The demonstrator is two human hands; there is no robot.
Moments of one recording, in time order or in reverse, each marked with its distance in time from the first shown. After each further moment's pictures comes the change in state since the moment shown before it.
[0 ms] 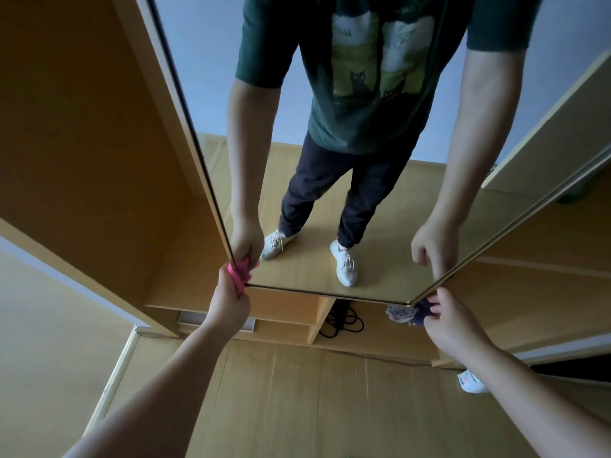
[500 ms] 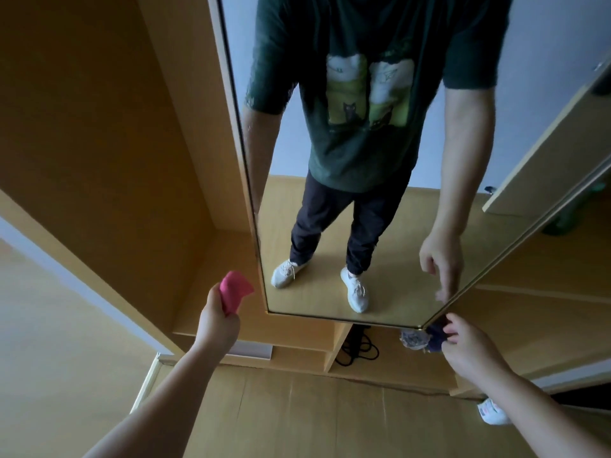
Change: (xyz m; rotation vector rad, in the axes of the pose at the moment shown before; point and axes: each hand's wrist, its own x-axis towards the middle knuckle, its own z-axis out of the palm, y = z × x) left_hand -0.019 0.032 -0.081 0.018 0.105 -0.092; right_hand -0.029 -0.016 -0.020 0.022 -0.008 0.055
